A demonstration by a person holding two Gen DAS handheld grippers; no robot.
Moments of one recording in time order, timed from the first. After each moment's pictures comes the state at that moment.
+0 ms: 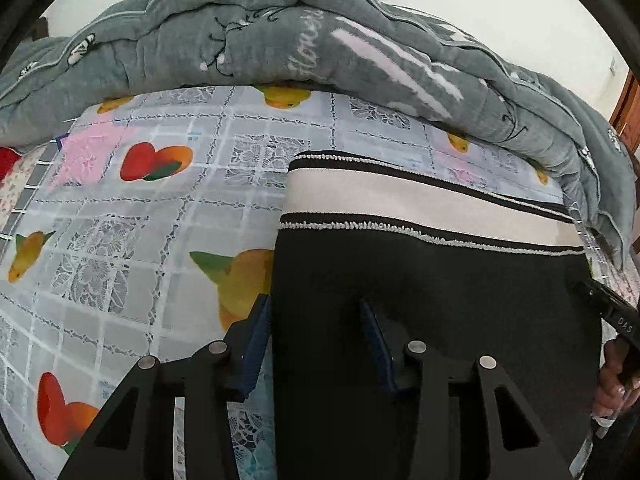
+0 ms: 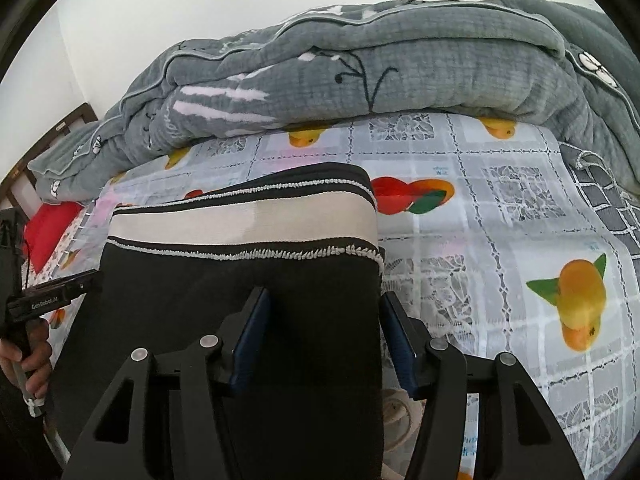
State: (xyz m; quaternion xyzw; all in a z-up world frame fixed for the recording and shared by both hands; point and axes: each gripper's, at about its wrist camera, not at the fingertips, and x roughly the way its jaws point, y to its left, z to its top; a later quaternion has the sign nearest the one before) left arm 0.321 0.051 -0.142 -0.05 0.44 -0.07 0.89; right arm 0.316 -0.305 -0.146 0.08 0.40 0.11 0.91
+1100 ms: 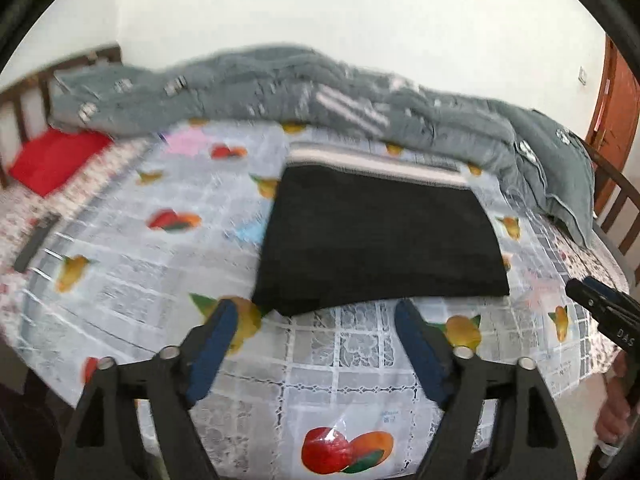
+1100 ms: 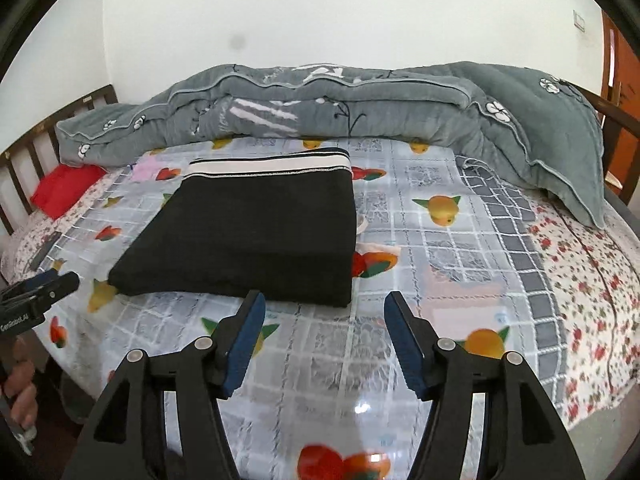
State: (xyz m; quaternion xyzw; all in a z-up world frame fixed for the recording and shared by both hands) left arm 0.033 0.019 -0.066 -0.05 0.34 -0.02 0.94; right arm 0.052 -0.313 -0.057 0.01 0.36 0.05 0.93
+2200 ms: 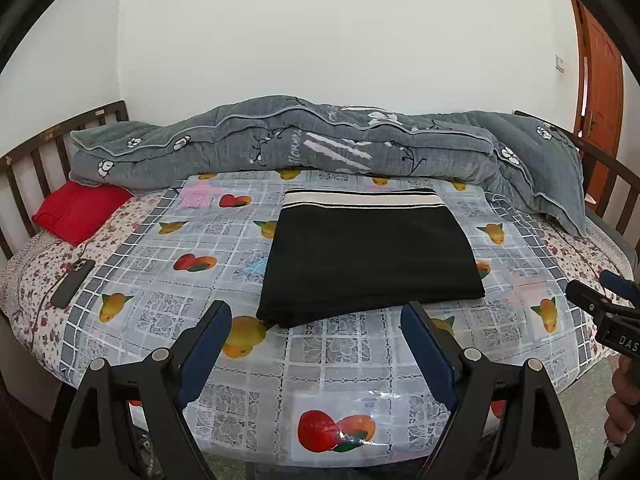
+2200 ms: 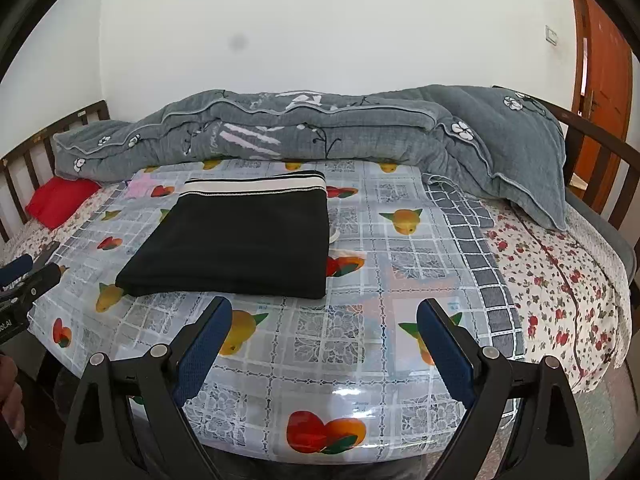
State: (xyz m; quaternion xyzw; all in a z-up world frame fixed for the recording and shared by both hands) left arm -0.018 -0.017 -0.021 0.00 0.30 0.00 0.95; right arm -0.003 -0.325 -0.027 0.00 0.32 0.02 0.95
